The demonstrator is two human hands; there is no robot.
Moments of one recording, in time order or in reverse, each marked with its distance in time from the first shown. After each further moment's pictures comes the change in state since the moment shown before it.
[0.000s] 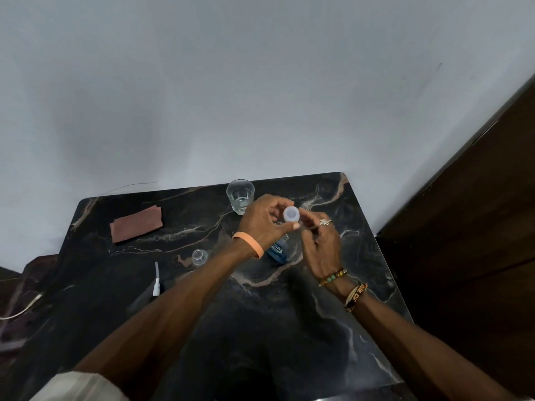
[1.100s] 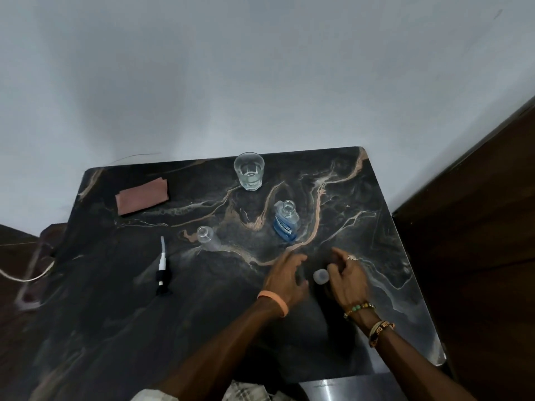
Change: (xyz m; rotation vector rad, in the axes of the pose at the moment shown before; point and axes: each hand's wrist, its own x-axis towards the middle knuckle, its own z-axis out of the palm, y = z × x) left_hand -0.121 -0.090 0.099 0.248 -0.270 -0.283; right_hand -0.088 0.098 -0.015 -0.263 -0.233 0.456
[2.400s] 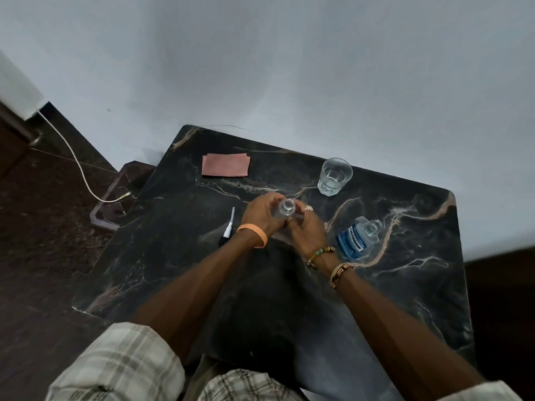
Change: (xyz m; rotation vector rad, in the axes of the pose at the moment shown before) left_hand 0.000 -0.084 -0.193 -0.212 0.502 -0.204; right_hand 0.023 -0.213 0.130 0.039 -0.348 -0.449
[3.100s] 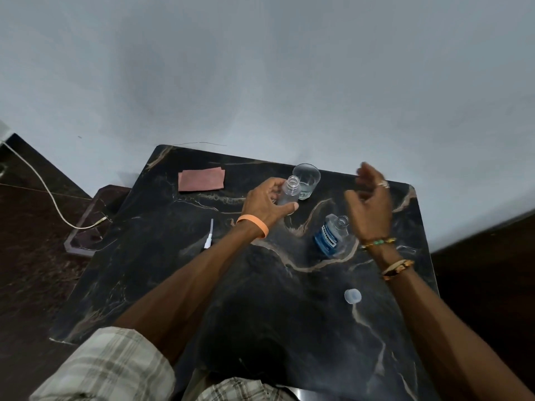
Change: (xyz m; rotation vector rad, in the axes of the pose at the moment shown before) left_hand 0.007 0.072 0.015 -0.121 0.006 0.106; right_hand -0.015 0.015 -0.152 0.189 0.503 -0.067
